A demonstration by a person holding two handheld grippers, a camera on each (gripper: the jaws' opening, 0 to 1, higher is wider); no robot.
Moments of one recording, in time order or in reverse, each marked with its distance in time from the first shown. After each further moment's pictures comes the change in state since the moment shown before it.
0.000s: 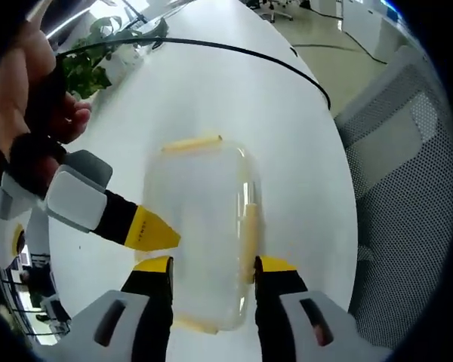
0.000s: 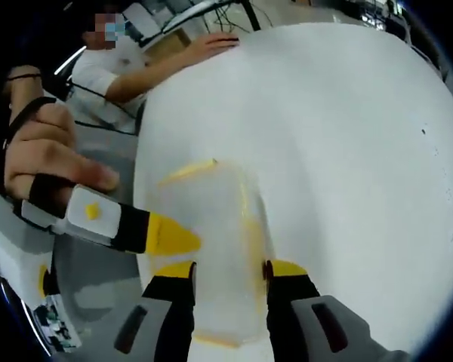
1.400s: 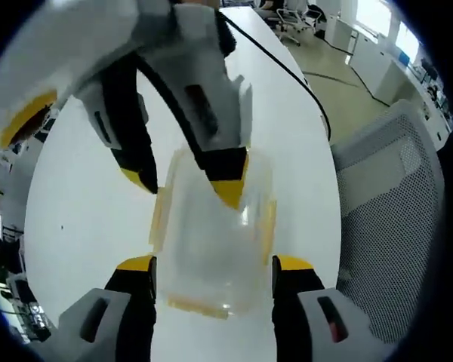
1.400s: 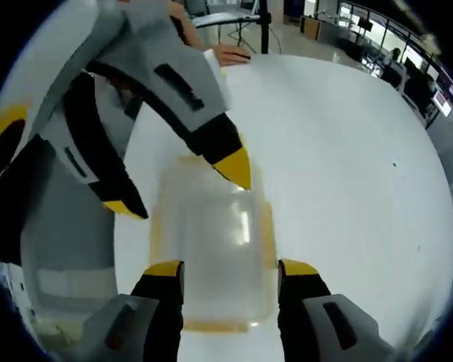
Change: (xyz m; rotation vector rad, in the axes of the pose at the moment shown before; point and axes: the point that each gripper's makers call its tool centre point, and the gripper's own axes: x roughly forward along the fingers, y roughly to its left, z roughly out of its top) left arm -0.014 0.029 -0.018 -0.174 -0.057 -0.136; right arm -0.014 0.014 -0.014 -0.160 -0.106 -0.239
